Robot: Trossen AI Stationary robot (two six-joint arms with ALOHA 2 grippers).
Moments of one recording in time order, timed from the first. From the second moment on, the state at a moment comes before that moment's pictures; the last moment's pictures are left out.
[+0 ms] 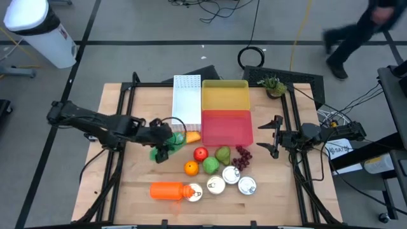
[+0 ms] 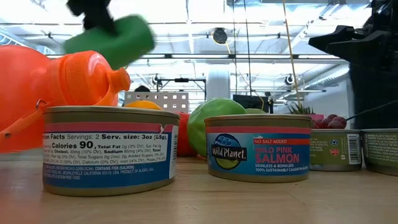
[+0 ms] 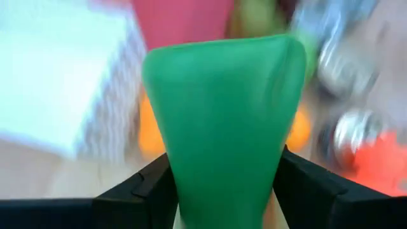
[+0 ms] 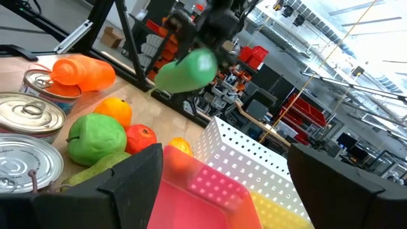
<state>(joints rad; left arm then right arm) -0.22 1.17 1.03 -0.73 -0.23 -0.42 0.18 0.01 0.03 0.07 0.18 -0.59</state>
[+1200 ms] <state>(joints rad) -0.10 1.26 1.07 -0.41 -0.34 0.03 0.18 0.01 0.03 0.41 -0.35 -0.05</state>
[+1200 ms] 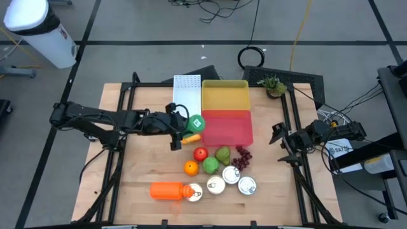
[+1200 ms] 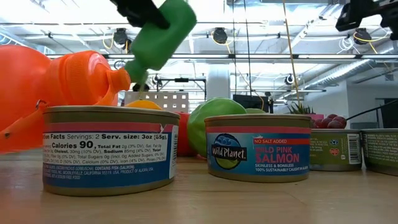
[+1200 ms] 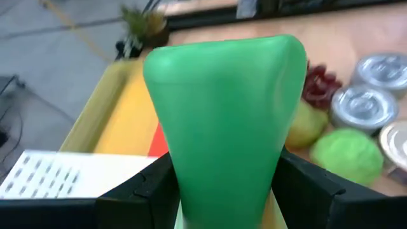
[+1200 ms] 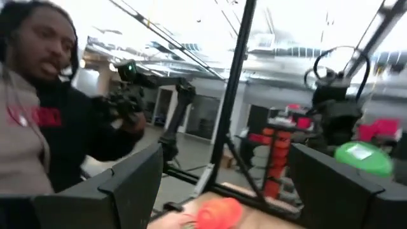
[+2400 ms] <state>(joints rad) -0.20 1.38 1.20 -0.75 -0.29 -0.08 0.09 1.61 0.94 0.58 0.18 -0.23</state>
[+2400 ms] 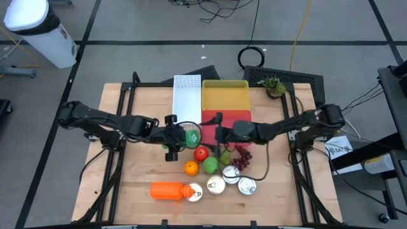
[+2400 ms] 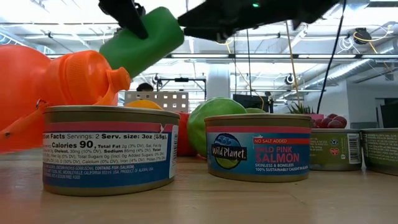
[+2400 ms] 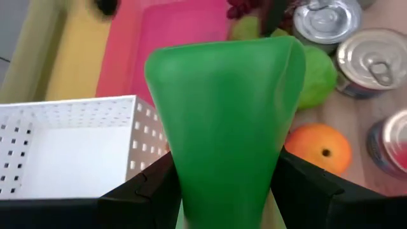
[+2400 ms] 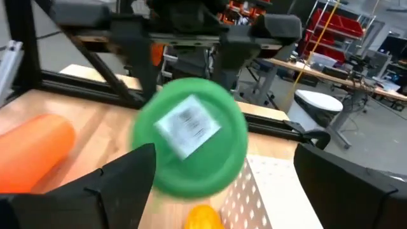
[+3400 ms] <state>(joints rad) -0.23 1.37 1.21 -0.73 -0.28 -0.10 0.08 1.68 1.01 0.55 0.04 -0.20</state>
